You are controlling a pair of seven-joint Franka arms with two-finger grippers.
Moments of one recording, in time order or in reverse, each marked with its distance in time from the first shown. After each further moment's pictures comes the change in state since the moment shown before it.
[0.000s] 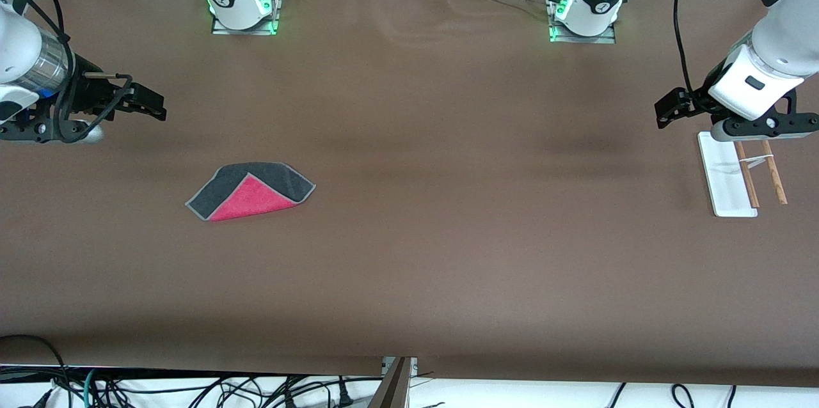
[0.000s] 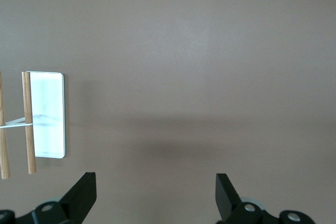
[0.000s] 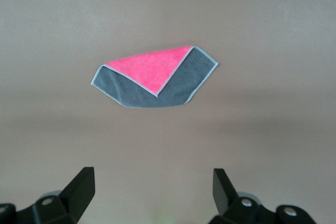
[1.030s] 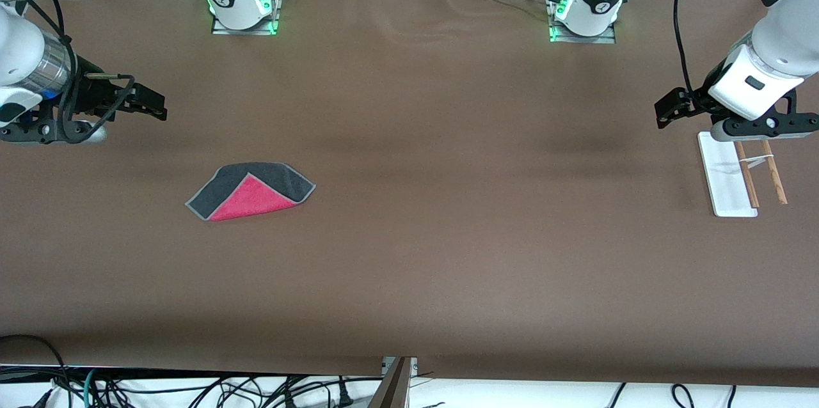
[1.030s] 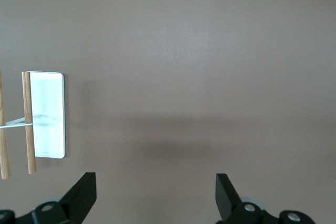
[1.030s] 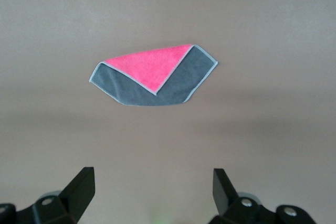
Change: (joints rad) left arm 0.000 0.000 0.000 0.000 0.000 0.000 0.000; right arm 0.000 0.001 0.000 -0.008 -0.004 0.001 -0.019
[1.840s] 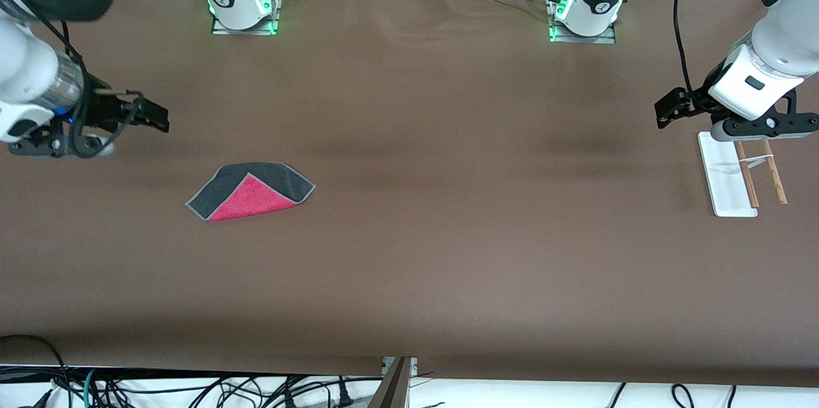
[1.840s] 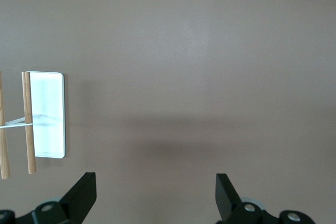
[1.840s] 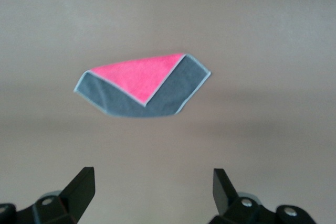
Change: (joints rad) left arm 0.000 0.000 0.000 0.000 0.000 0.000 0.000; right arm 0.000 0.059 -0.012 -0.064 -0.038 0.138 -0.030
